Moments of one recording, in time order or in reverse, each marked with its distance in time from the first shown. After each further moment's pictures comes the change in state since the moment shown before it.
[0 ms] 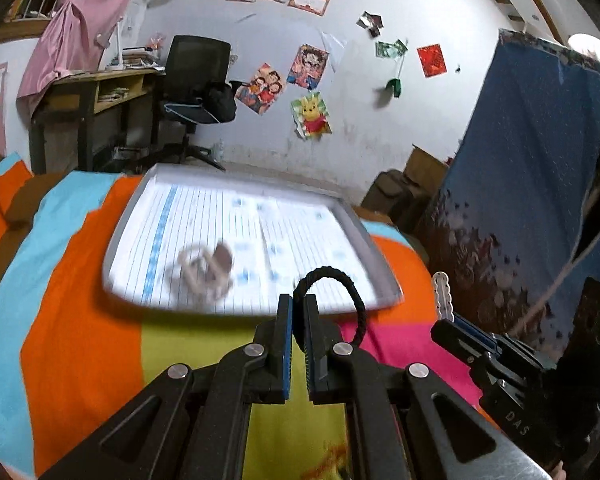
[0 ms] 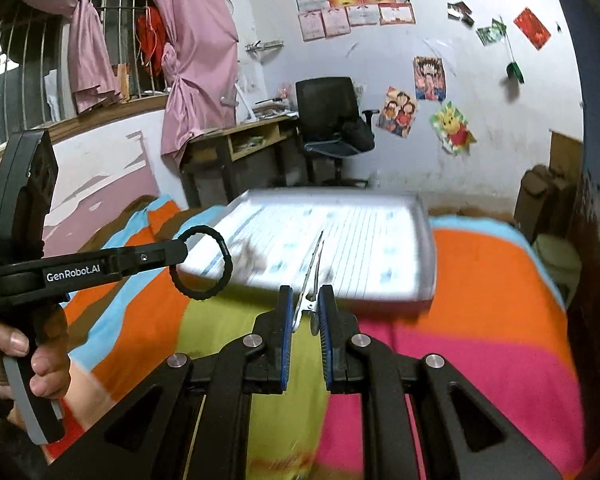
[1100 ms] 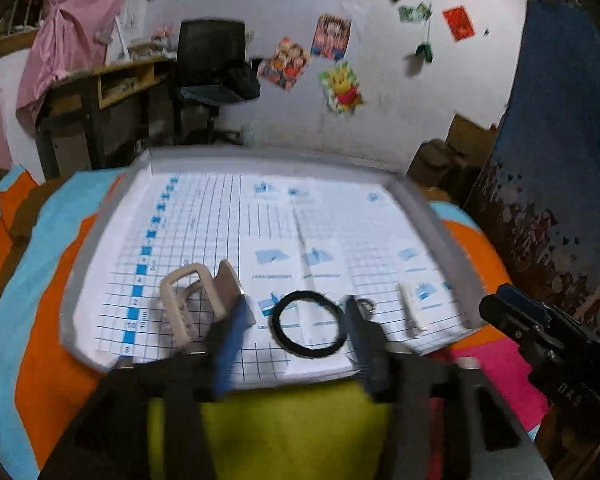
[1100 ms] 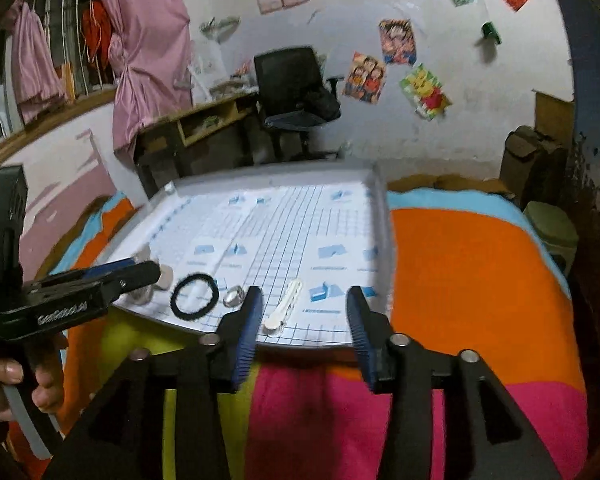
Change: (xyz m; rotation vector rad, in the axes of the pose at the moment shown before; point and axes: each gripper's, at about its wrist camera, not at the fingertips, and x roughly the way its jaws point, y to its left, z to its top) left arm 0.077 0.001 0.003 0.056 0.061 0.154; right arm 0.084 -0.052 0.004 0.106 0.074 -0.076
